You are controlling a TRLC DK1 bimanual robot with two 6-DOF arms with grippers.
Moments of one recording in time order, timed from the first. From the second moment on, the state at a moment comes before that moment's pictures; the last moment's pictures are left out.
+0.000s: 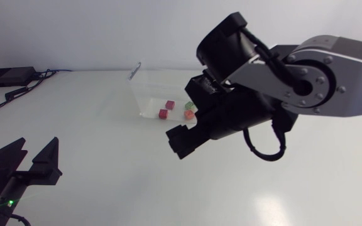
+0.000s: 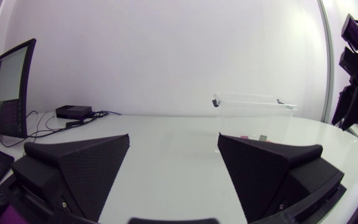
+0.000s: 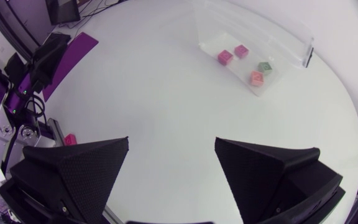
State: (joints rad) left arm 0.04 0.06 0.04 -0.03 0.02 0.00; right arm 0.80 1.46 1.16 -0.66 -0.07 0.15
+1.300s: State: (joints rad) left arm 0.04 0.06 0.04 -0.03 0.02 0.00; right arm 0.30 0.58 0.44 -0.07 0.17 0.02
